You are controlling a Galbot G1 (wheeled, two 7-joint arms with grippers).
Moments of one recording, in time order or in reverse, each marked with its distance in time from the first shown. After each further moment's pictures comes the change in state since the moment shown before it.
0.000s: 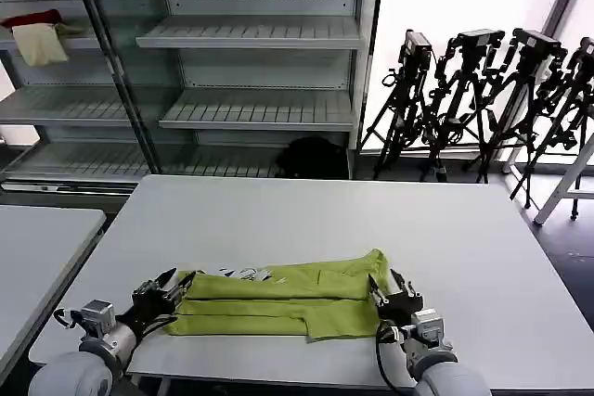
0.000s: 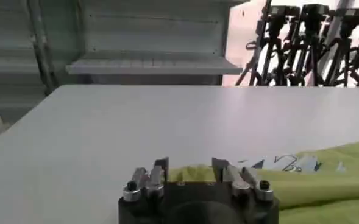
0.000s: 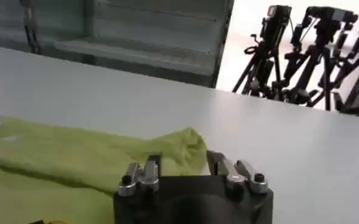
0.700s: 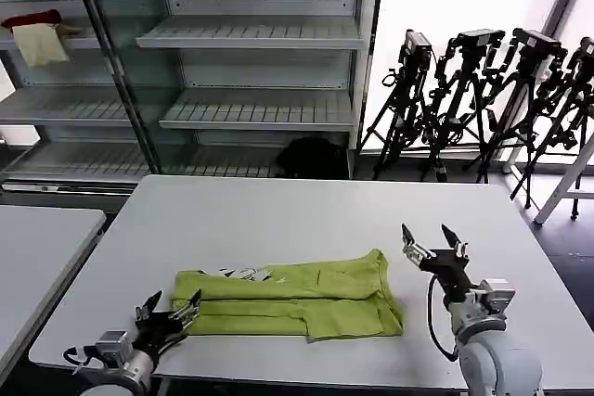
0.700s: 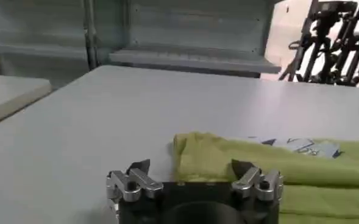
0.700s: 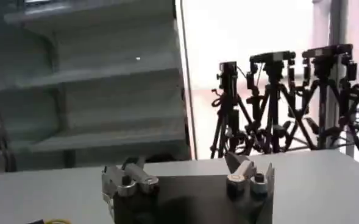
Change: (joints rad) left arm 0.101 -0.158 0.075 -0.046 0.070 -0.078 -0.233; right arm 0.113 -0.011 0.210 -0.030 0.441 0.147 -0.009
